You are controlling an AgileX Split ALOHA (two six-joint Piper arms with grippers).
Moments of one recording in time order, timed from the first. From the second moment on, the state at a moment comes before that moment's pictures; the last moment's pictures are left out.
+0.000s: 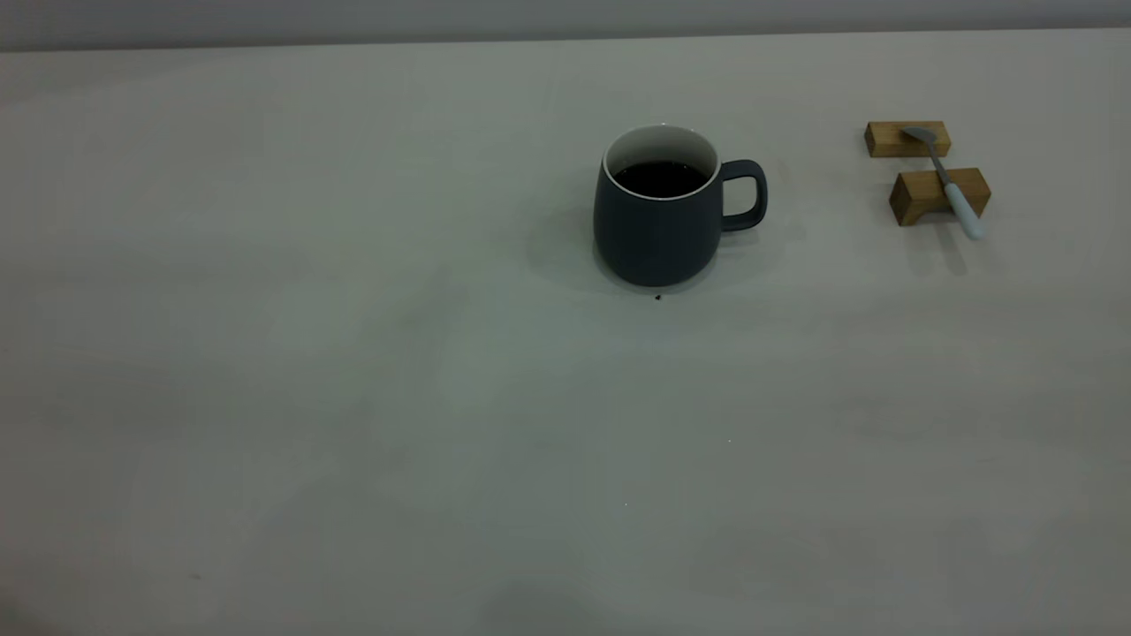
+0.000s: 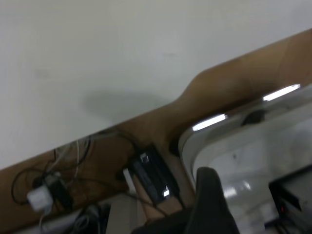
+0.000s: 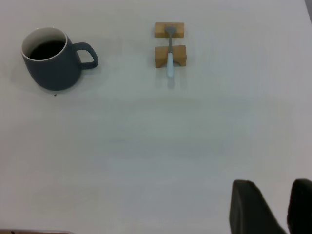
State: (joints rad) left arm -0.31 0.64 -0.53 -0.06 1.08 0.03; right arm 0.00 0.02 -0.47 0.03 1.14 -0.04
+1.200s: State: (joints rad) left arm 0.00 -0.02 -0.49 -0.06 1.13 0.02; right arm 0.00 0.02 -0.47 0.03 1.14 -0.04
